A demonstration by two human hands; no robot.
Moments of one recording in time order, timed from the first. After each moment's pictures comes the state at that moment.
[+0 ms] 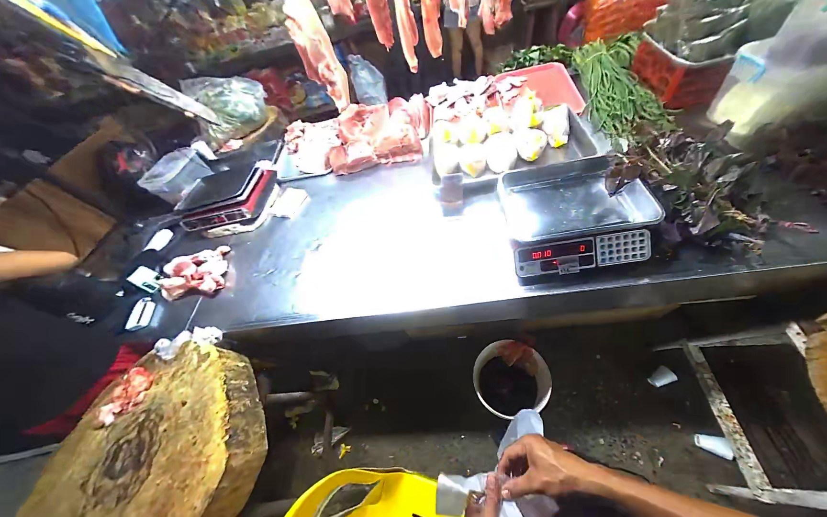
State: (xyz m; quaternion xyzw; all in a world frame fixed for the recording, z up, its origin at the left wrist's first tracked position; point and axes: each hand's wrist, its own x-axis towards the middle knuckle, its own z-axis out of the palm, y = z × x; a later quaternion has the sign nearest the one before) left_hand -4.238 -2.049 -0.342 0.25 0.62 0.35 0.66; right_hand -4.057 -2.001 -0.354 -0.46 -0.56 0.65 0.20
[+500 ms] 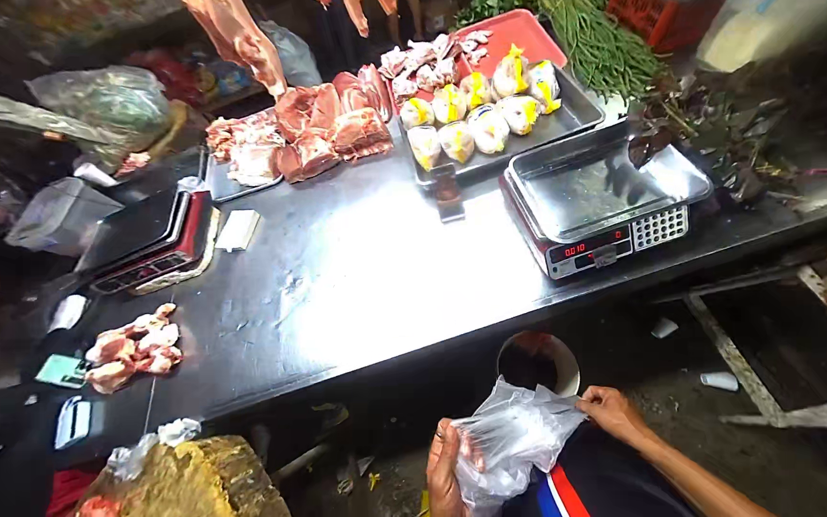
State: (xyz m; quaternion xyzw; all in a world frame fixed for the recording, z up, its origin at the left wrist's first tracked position) left_hand -4.320 -1.785 -0.297 0.20 0.31 0.43 0.82; right_hand -4.028 -1.917 -0.428 -0.83 -0.21 0.46 0.23
